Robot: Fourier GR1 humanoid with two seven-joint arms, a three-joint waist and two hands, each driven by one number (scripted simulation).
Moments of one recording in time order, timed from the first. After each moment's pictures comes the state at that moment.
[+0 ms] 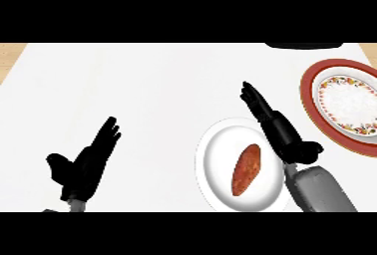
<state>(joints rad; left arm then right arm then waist) 0.00 0.36 -0.35 -1.55 0.38 0.26 0.05 -0.28 -0.25 0.30 -1.42 -0.18 0.03 -0.19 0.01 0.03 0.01</state>
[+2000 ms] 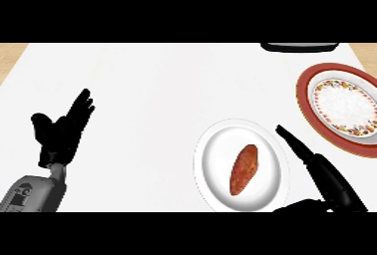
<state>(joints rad) -0.18 0.37 -0.13 -1.39 0.23 0.19 0.13 0.09 -0.46 0.28 -1.77 0.28 0.03 0.06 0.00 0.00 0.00</state>
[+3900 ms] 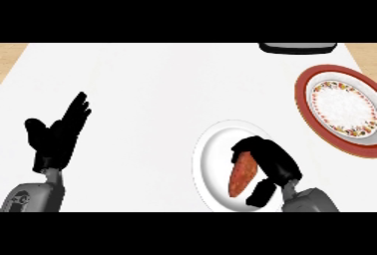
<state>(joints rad) -0.13 0.26 0.02 -1.44 0.09 0.05 0.17 -0.14 -0.22 0.36 -1.51 0.69 0.31 0.20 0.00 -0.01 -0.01</state>
